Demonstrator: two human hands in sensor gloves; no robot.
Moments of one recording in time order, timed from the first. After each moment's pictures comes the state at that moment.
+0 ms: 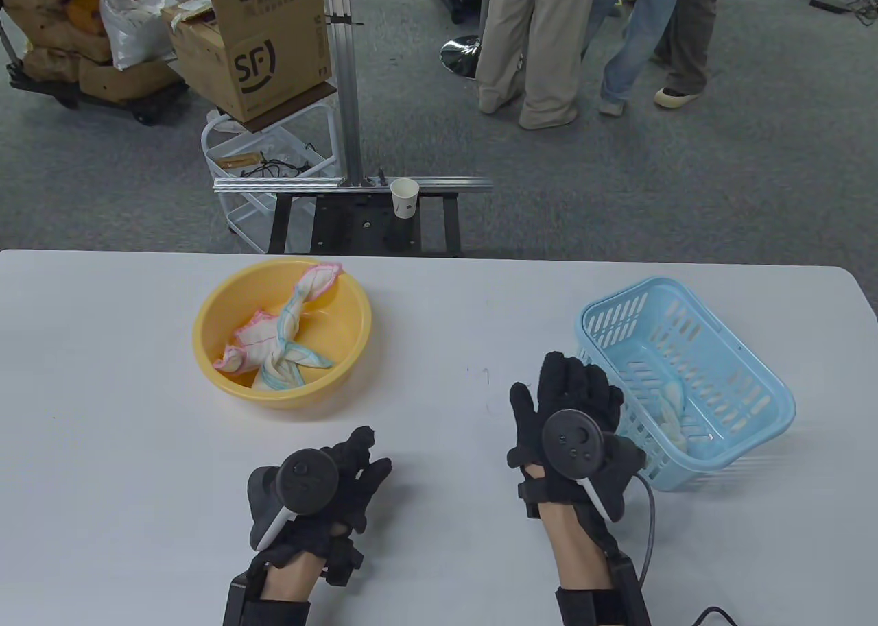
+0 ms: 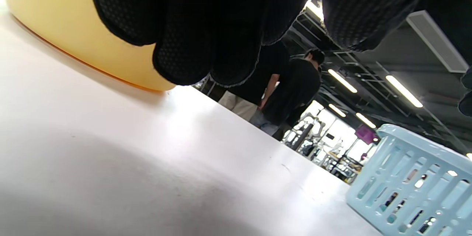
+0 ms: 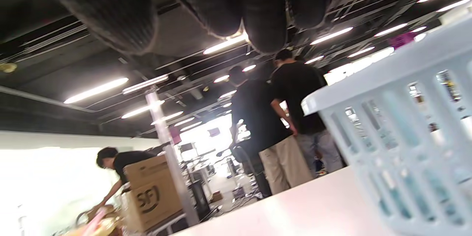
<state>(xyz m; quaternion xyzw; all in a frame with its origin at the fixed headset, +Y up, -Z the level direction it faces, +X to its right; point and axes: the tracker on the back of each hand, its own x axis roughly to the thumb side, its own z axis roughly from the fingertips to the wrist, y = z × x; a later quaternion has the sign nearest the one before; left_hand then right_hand) -0.179 -0.737 -0.281 0.03 -0.05 0.28 0.96 0.132 -0.664 -0.311 0.00 -0.22 0.96 0.20</state>
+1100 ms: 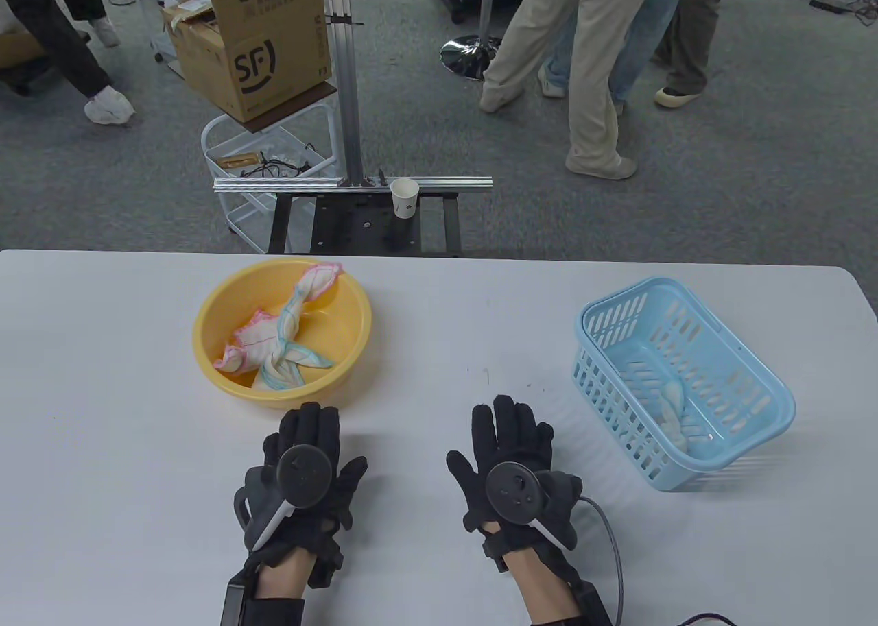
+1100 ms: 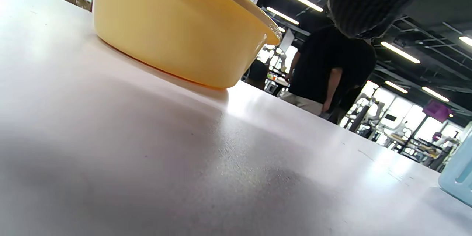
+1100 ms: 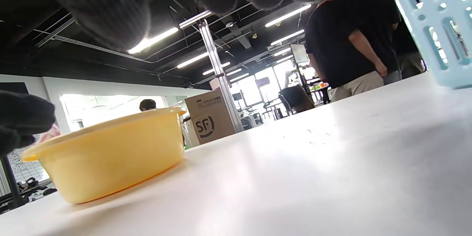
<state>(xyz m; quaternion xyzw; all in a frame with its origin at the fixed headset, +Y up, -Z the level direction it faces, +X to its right) -0.197 -0.750 -0.284 -0.01 0.03 0.21 0.98 0.097 -0.743 -0.295 0.12 -0.13 0.96 0.20</state>
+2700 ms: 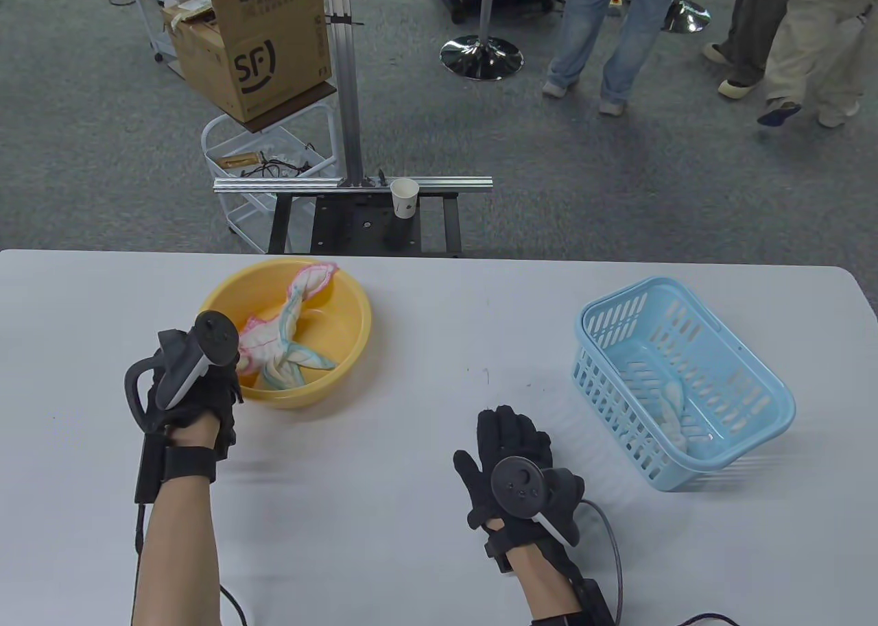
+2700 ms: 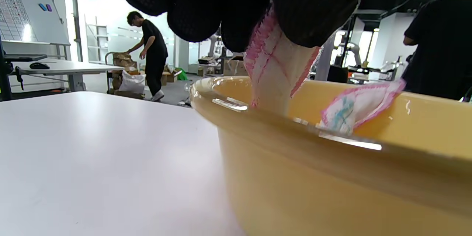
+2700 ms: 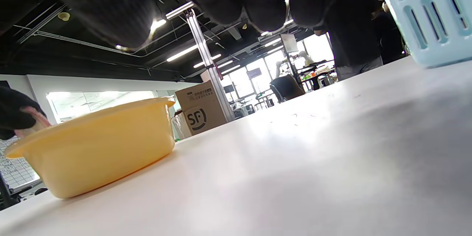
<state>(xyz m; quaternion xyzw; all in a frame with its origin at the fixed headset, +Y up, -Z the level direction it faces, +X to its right) -0.321 -0.667 -0.398 0.00 0.16 0.05 0.99 0.102 -0.751 -0.300 0.10 -0.10 0.97 0.21</state>
